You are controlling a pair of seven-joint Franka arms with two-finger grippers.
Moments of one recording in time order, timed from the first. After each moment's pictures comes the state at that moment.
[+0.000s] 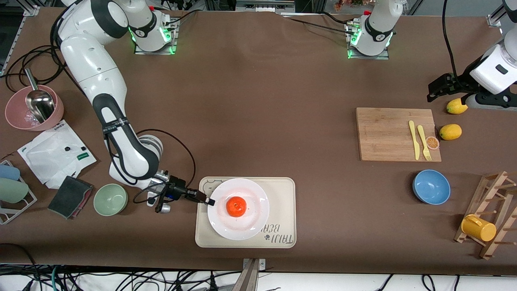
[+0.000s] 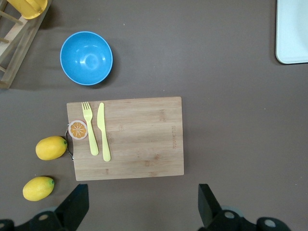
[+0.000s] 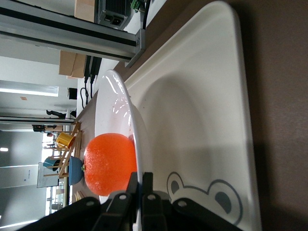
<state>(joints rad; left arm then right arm) 0.03 -0.07 -0.04 -1.77 -0.02 1.65 0.05 0.03 1.07 0.36 -1.28 1.24 2.49 -0.67</state>
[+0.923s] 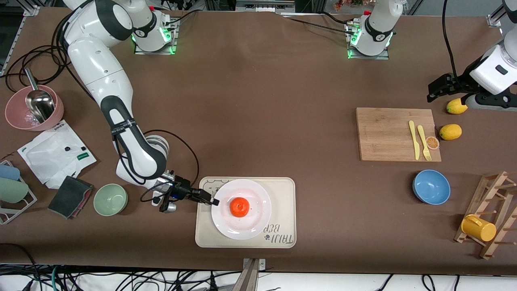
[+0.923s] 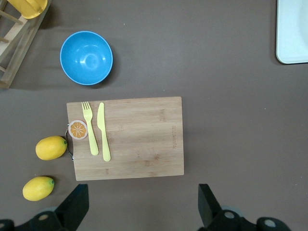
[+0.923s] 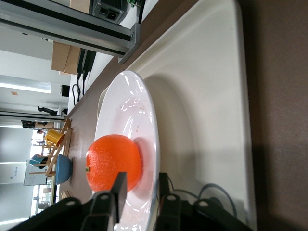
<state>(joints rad) 0.03 -0.07 -0.04 -1.77 -0.02 1.65 0.05 0.06 1.09 0.36 -1.26 1.23 2.53 -0.72</state>
